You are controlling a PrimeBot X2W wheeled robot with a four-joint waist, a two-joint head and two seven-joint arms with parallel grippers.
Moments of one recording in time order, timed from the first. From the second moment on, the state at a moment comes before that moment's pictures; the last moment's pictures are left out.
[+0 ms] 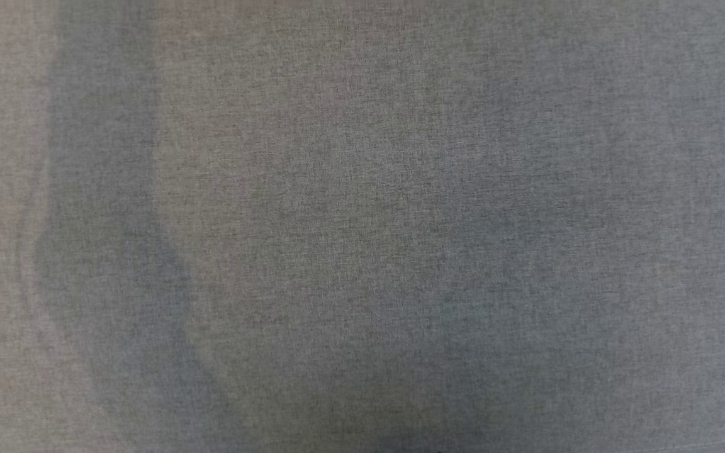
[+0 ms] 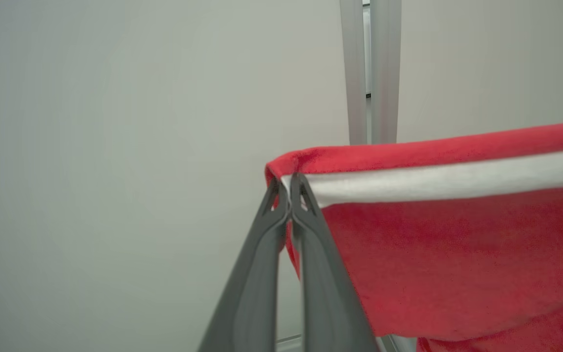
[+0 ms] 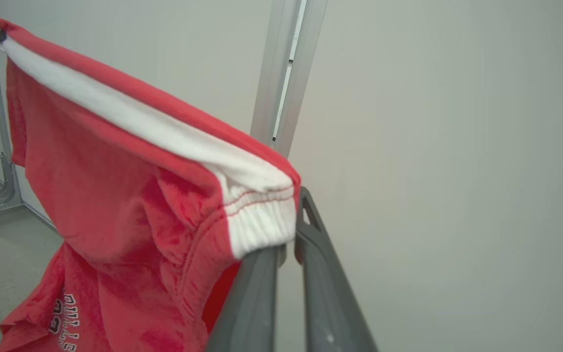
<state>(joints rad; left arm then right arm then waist) -1.68 0.38 -0.33 0.71 -0.44 -0.12 0.17 -1.69 -0.33 0.64 0.70 0.48 0.13 -0.12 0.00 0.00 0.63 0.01</state>
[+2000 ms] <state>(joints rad) -0.48 0.92 -0.76 -0.26 -1.24 0.18 0.66 -0.66 -0.85 1.19 -0.06 1.04 0.13 0.00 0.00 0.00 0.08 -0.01</state>
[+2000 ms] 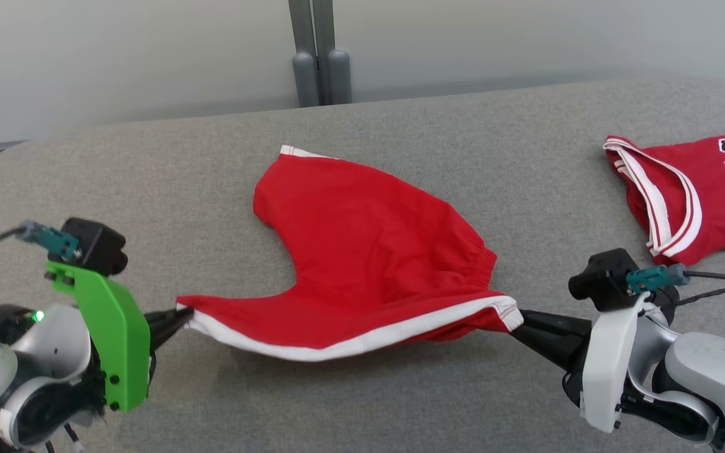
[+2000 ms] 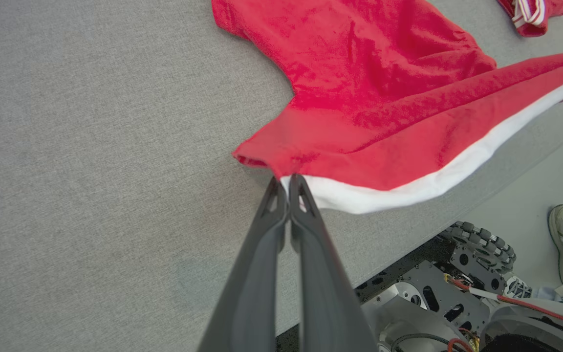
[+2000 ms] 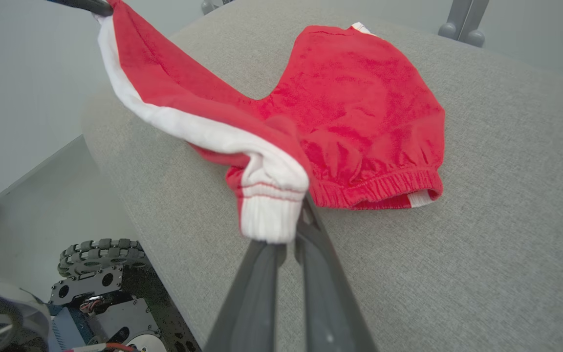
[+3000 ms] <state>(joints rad) -1.23 0.68 -0.73 0.38 -1.14 0.04 0.92 -0.95 -0.73 1.19 0.00 1.27 0.13 0.02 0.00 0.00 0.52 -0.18</state>
